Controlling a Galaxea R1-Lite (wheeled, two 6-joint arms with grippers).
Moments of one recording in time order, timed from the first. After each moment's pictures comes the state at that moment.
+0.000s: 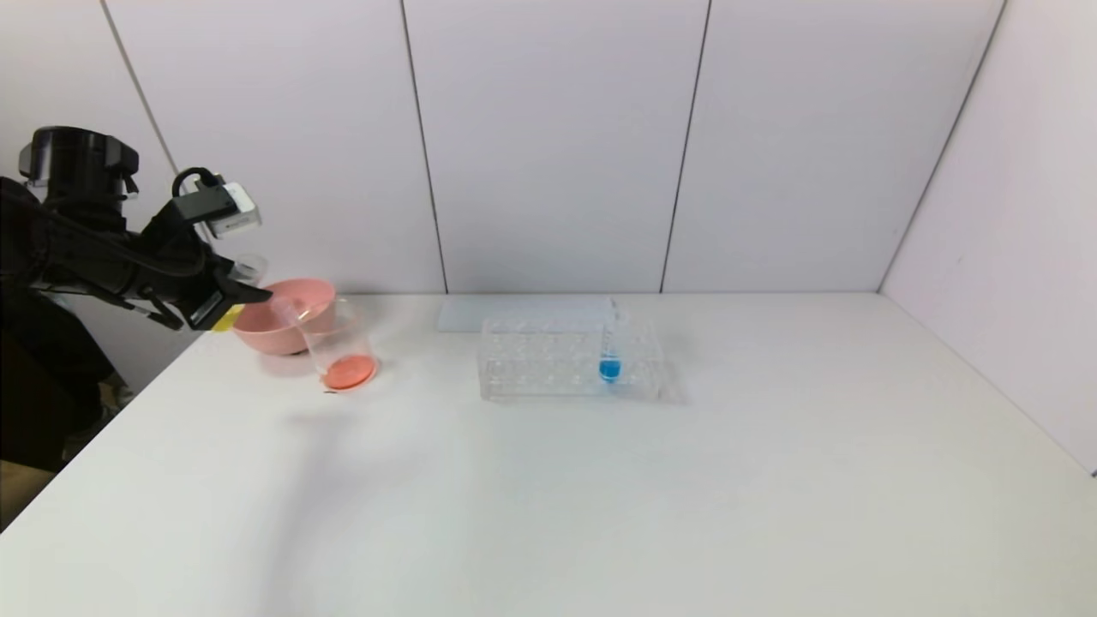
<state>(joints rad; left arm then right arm) 0.20 1.85 -1.47 0.24 -0.38 0.95 0.00 0.00 0.00 0.00 0.00 0.00</state>
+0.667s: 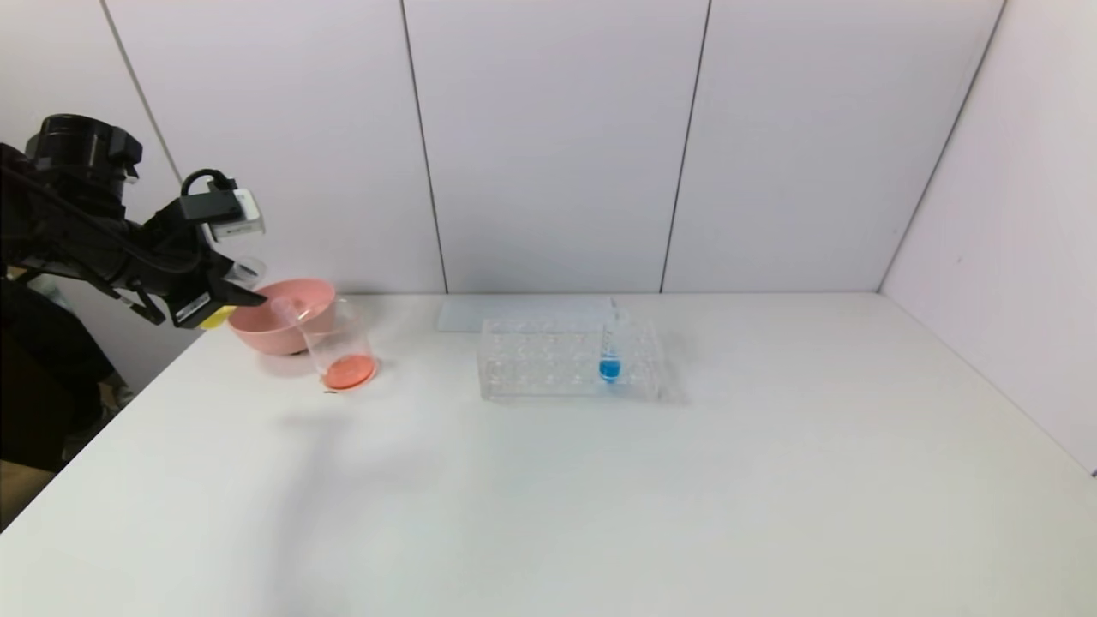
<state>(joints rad) 0.20 1.91 -1.64 0.46 -0.39 1.14 0.00 0.00 0.00 0.00 0.00 0.00</state>
